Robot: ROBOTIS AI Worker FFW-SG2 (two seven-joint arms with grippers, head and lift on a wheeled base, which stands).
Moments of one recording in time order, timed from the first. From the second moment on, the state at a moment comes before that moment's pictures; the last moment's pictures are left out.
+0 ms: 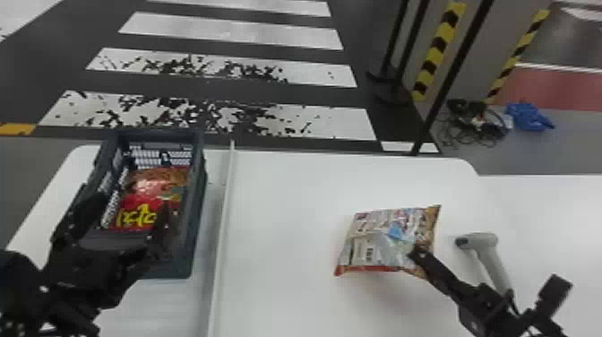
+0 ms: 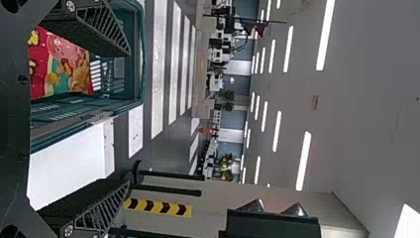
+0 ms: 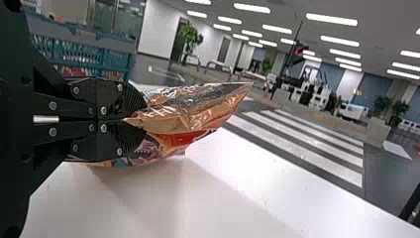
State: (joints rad) left arm 0.51 0.18 -0.02 -2.06 0.22 -0.04 -0.13; right arm 0.23 0.00 -0.69 -1.72 -0.93 1.06 0.46
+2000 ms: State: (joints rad) left arm 0.52 0.18 -0.01 -2.06 0.23 -0.06 -0.14; right arm 0.37 0.00 -0.18 -2.00 -0.27 0.62 0.52
